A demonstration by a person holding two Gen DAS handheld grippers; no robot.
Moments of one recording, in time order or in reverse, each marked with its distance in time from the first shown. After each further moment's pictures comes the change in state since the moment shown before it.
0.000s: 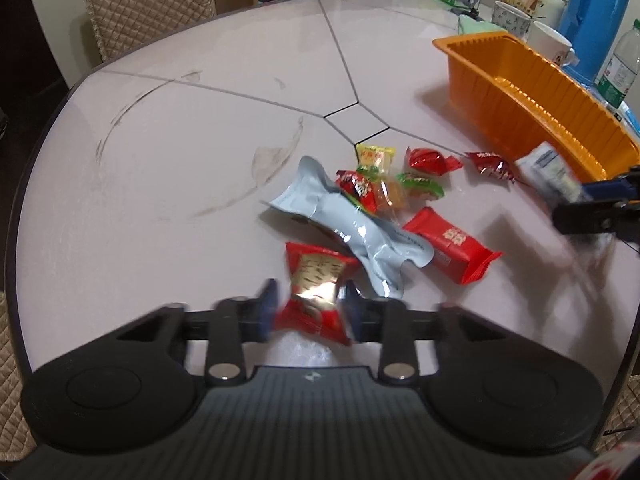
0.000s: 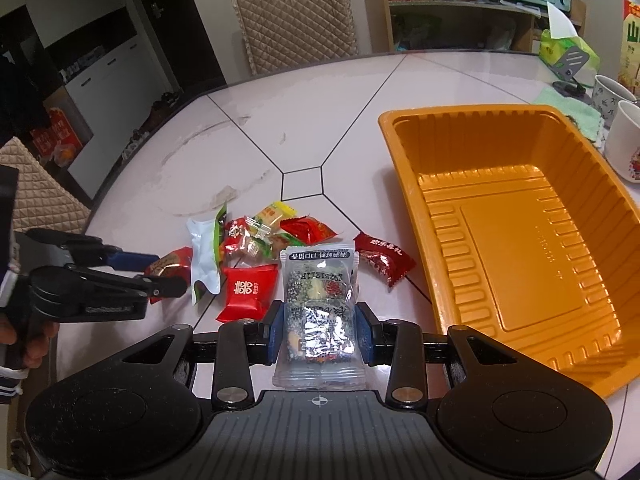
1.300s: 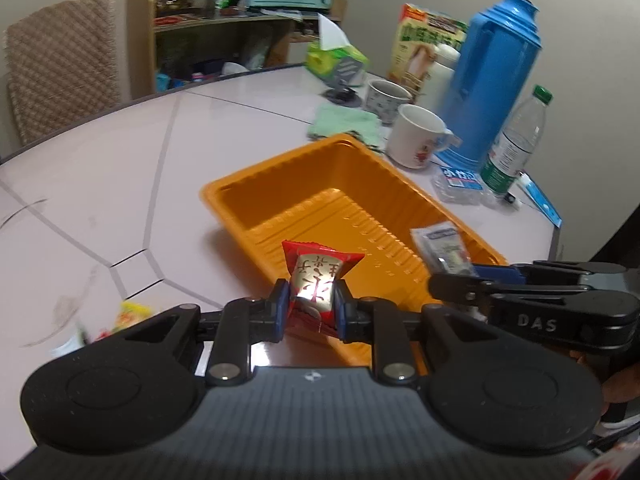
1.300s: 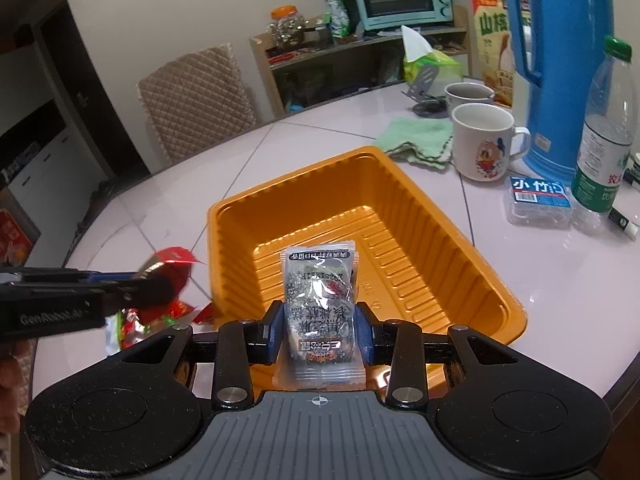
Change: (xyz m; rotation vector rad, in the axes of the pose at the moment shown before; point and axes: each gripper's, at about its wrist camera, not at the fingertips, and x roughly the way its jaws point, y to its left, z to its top) left arm -0.031 -0.172 0.100 0.025 -0.173 -0.220; right arm -0.081 -0.120 0.003 0.224 -0.183 -0.142
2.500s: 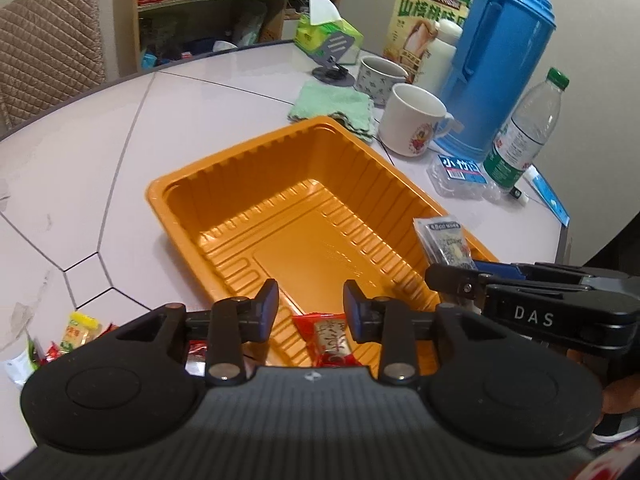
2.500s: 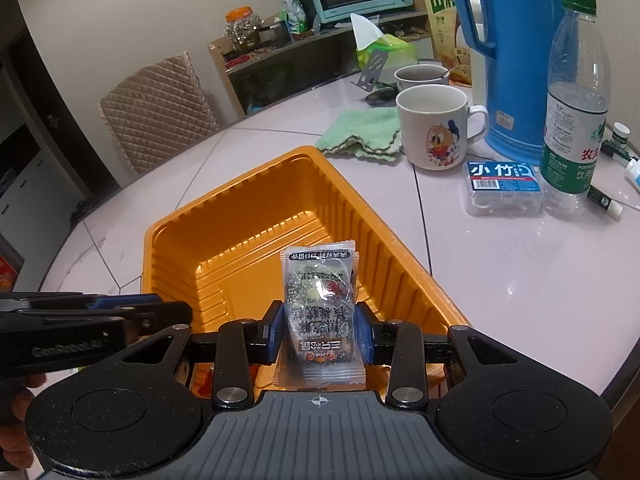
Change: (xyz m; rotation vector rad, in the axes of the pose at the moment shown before) left arm 0.044 -0.021 0.014 -0.025 0.053 0.006; right arm 0.018 -0.044 0.012 0.087 0.015 -0.035
